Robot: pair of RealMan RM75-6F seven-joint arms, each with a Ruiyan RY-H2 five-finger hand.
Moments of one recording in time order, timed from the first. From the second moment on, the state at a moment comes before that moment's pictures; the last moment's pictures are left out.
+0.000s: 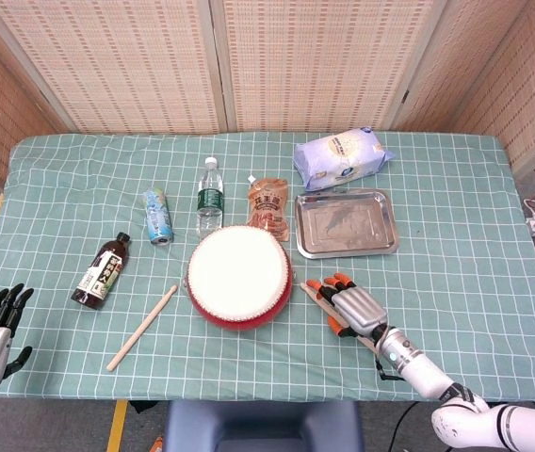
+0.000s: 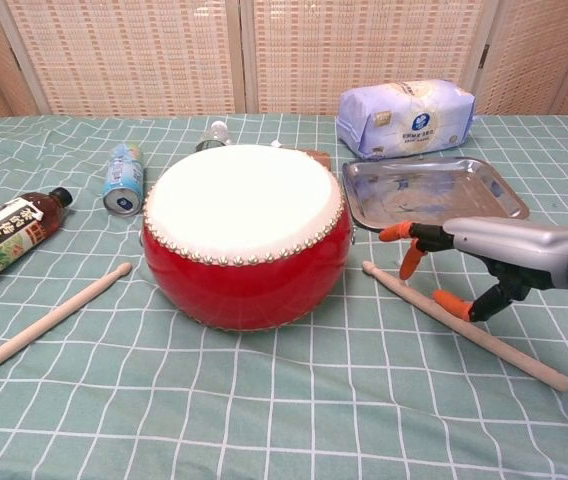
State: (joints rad) left arm -0.08 -1.16 -0.01 -1.51 1.51 1.48 0.07; right arm 0.58 -1.44 0.05 -1.55 -1.37 0.84 -0.05
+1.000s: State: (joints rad) left arm -0.08 -1.17 -0.01 -1.50 1.52 1.48 0.05; right arm 0.46 -1.51 -0.01 -1.42 -1.36 1.00 -0.17
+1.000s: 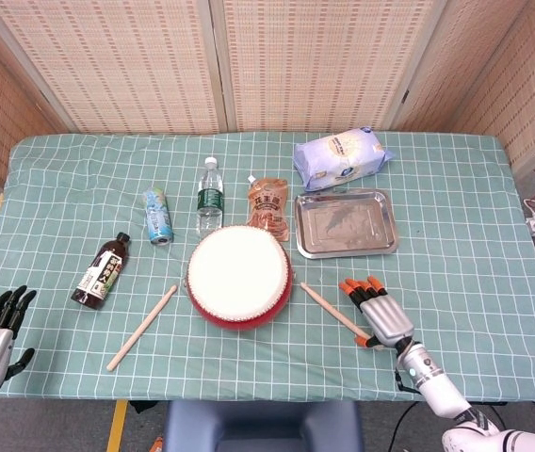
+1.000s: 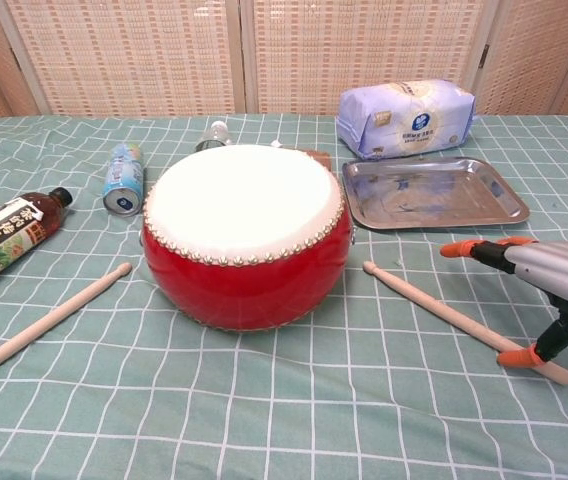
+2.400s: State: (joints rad) left arm -0.07 -1.18 0.00 -1.46 1.52 1.48 0.00; right arm 0.59 -1.59 0.15 -1.33 -1.19 0.89 -0.21
